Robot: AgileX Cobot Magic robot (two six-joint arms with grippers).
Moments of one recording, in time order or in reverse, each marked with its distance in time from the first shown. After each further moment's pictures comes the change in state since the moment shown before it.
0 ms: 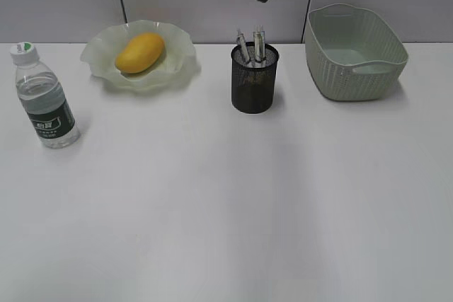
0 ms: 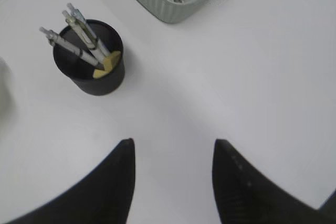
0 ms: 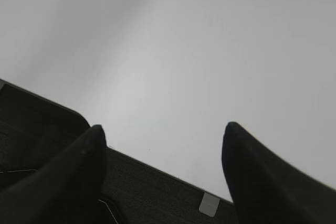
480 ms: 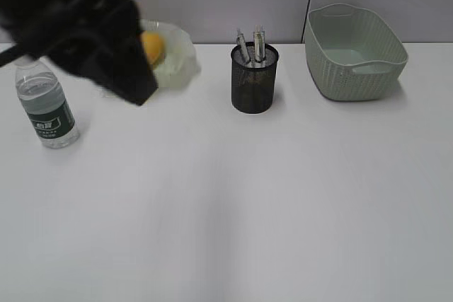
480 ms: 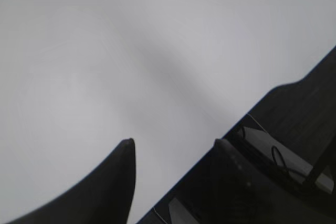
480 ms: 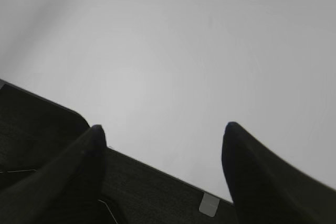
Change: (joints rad) left arm -0.035 -0.495 0.652 -0.002 0.003 0.007; right arm 0.000 0.000 0.000 0.000 0.000 0.000
